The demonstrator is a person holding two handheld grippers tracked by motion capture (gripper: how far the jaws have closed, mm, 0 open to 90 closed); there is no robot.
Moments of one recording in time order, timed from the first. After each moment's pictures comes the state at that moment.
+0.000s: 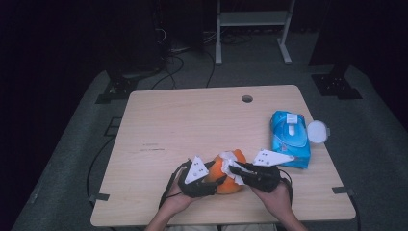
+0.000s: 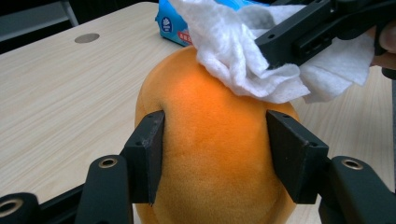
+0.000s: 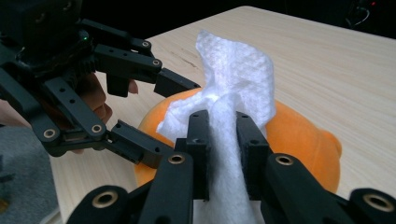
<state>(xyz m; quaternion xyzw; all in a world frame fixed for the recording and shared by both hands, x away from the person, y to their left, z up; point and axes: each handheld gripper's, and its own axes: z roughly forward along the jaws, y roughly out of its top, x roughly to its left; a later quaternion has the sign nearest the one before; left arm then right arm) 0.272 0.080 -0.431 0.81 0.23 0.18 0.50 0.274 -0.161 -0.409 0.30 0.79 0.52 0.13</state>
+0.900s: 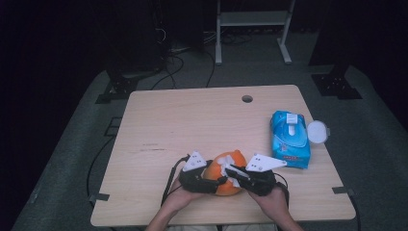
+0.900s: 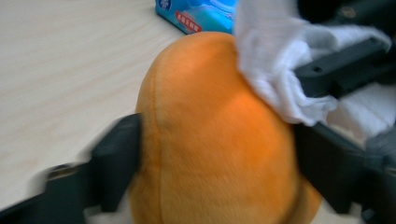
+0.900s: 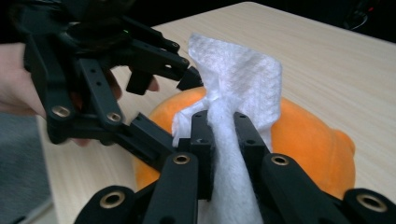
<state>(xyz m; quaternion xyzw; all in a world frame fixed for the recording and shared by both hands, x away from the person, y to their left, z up) 0.285 0.079 -0.433 0.81 0.27 0.12 0.50 0.267 -0.147 -0.412 0.28 0.80 0.50 0.15</state>
